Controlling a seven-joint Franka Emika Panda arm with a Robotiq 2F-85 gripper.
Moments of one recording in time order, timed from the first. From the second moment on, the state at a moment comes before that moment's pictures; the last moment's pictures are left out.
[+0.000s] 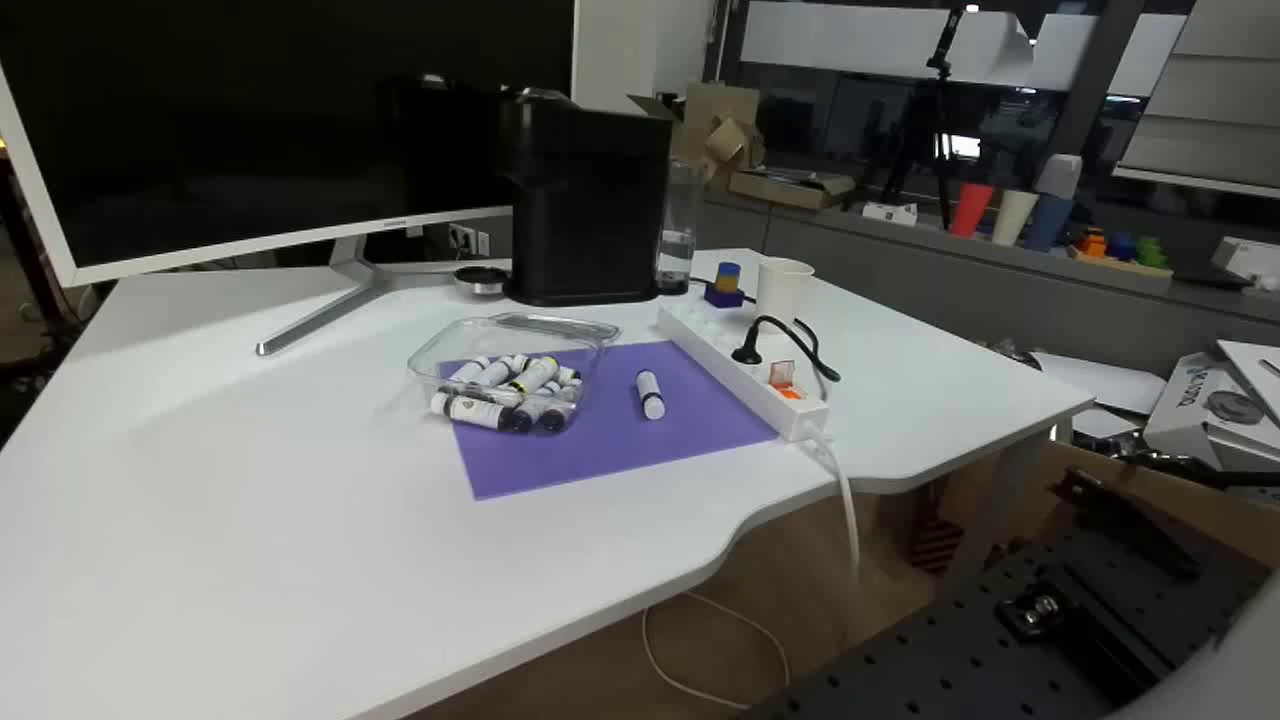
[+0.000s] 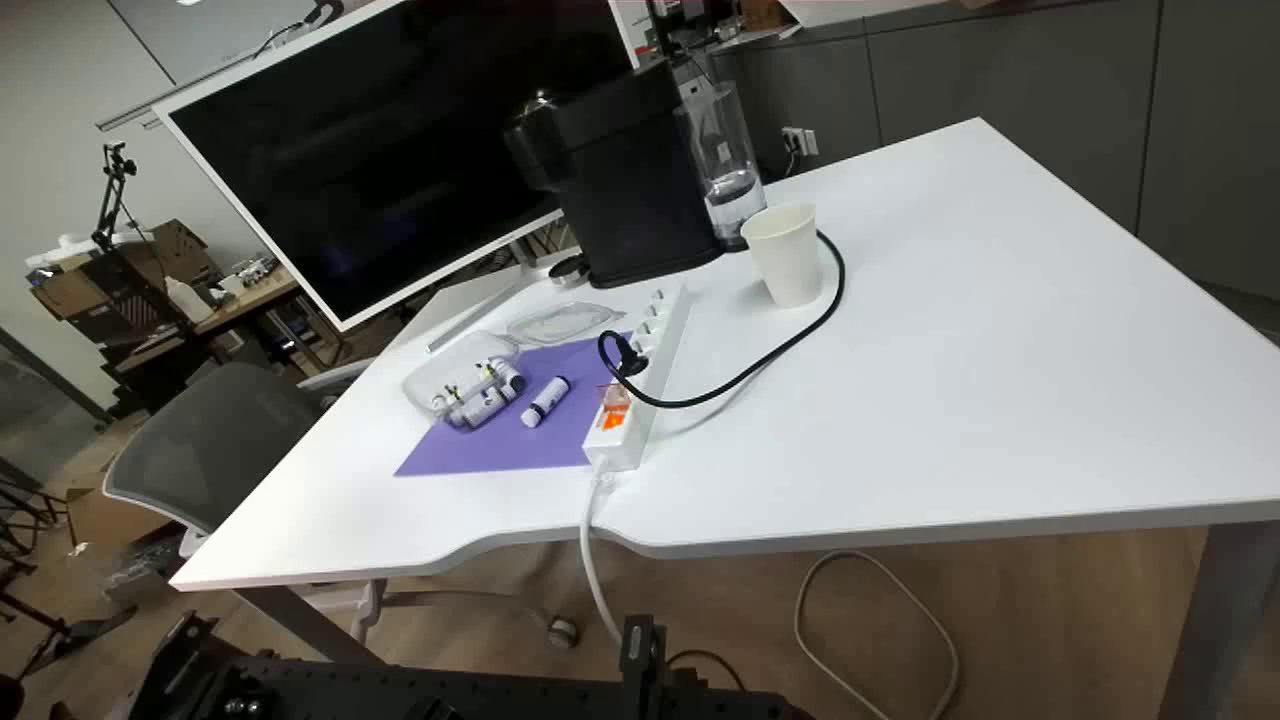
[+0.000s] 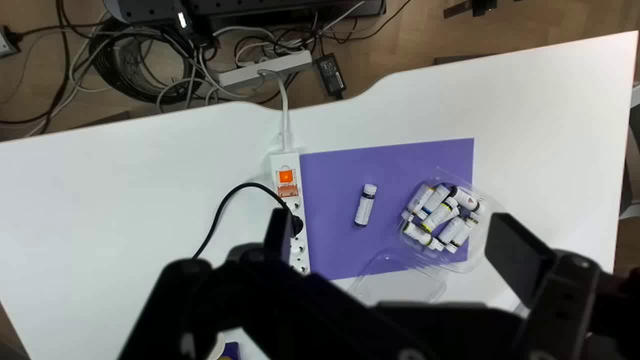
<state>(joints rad) -0.12 -0.63 -0.28 -2.27 -0.01 1.60 -0.22</state>
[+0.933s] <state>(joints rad) -0.13 -0.63 -0.27 -2.27 -0.01 1.61 -0.22</state>
